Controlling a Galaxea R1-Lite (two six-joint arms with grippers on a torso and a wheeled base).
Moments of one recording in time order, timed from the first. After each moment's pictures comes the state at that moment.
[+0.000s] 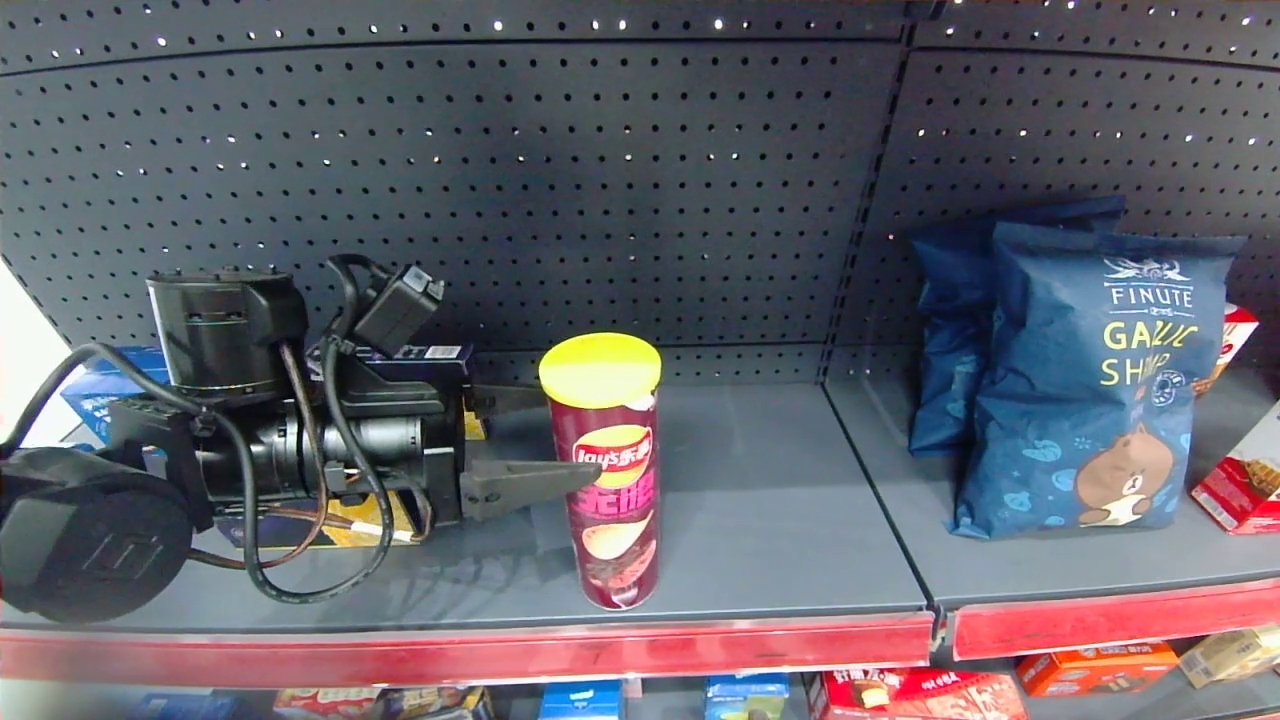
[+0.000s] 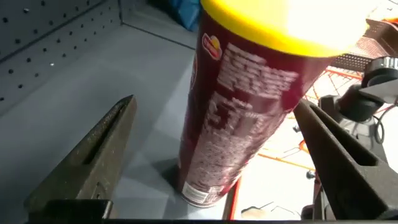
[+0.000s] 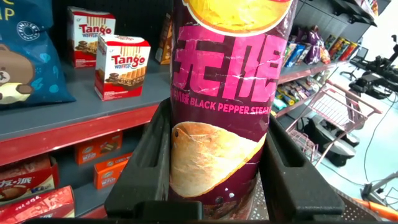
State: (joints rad) left arm -0.27 1.69 -0.80 -0.65 -0.96 0.05; right arm -0.27 0.11 -0.80 0.50 -0.44 -0.33
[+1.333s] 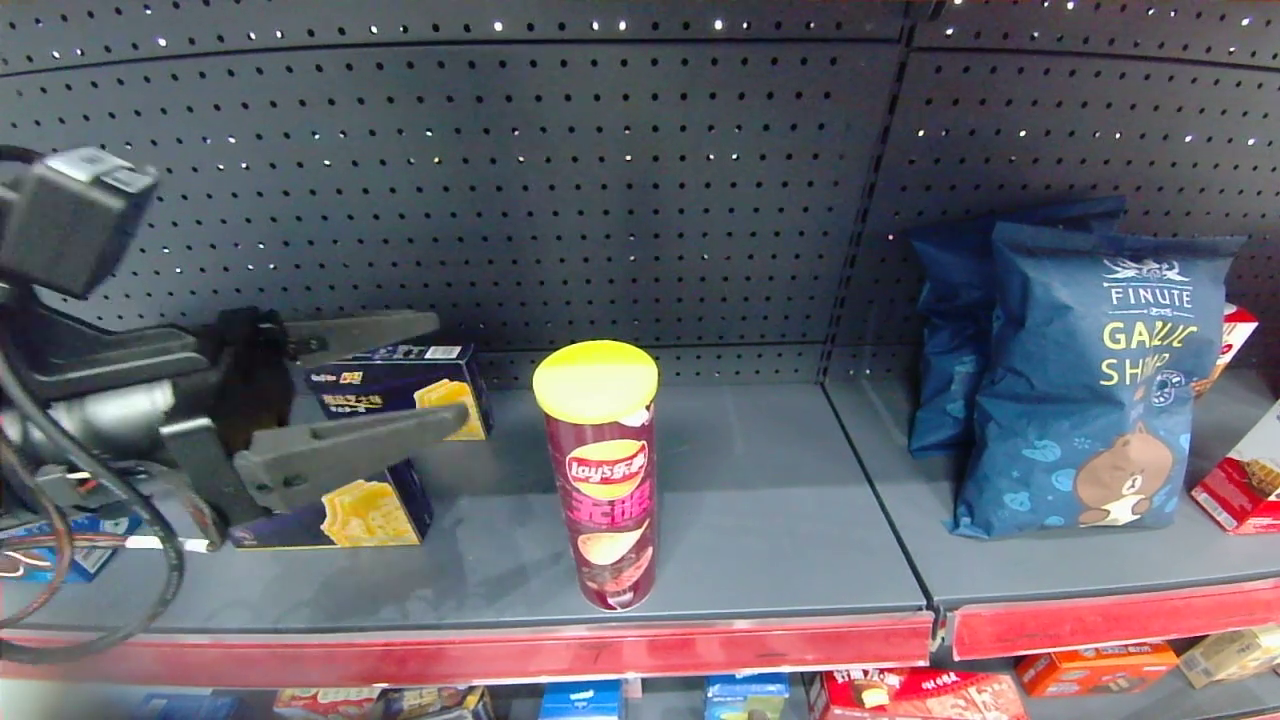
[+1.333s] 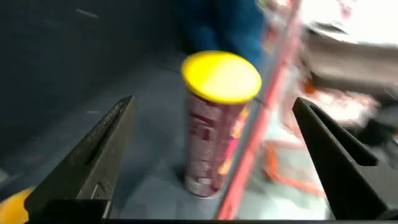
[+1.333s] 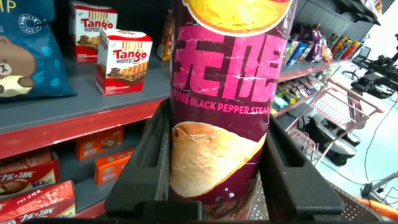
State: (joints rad) left arm -0.16 1.33 -0.70 -0.65 -0.89 -0.02; right arm -0.27 0.10 -0.80 0.53 -0.43 -0.33
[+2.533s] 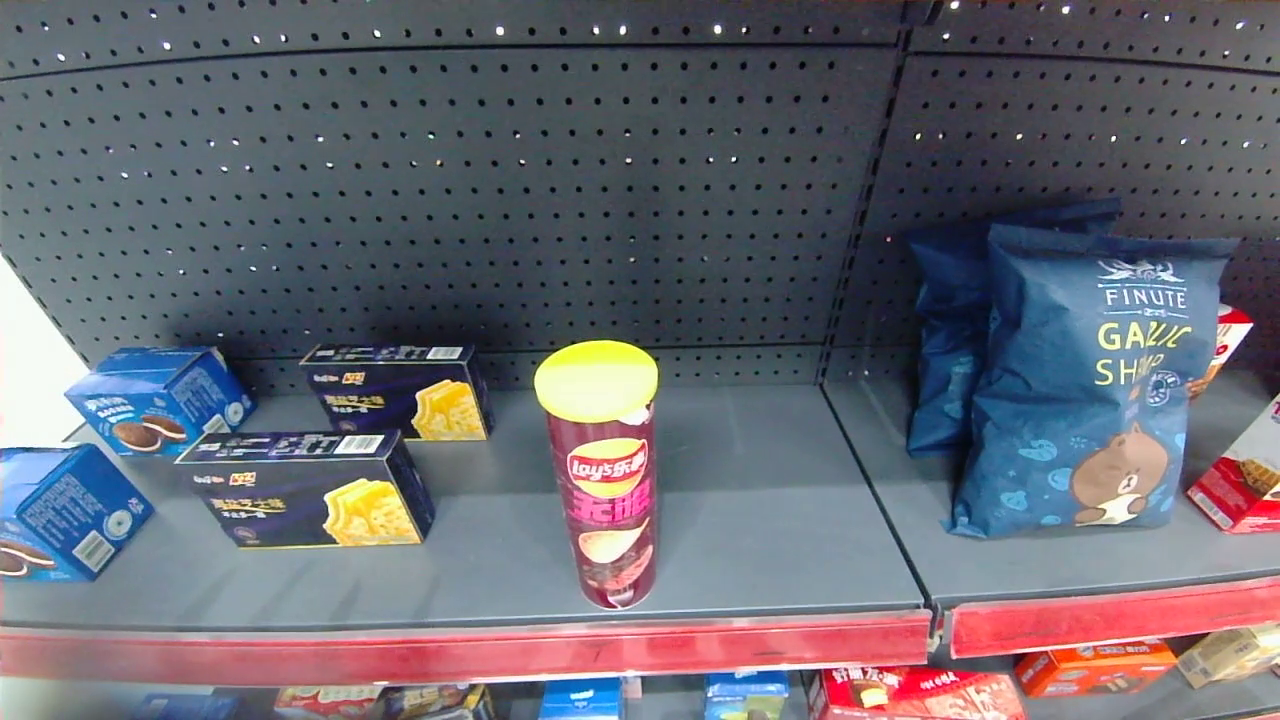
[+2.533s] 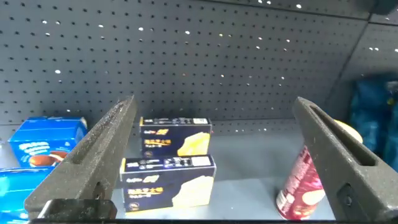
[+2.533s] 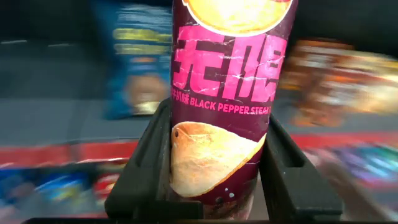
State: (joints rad) left arm 0.35 0.67 -0.61 -0.36 -0.47 -0.27; right arm 0.11 0.44 -1.01 0.54 -0.25 -0.17
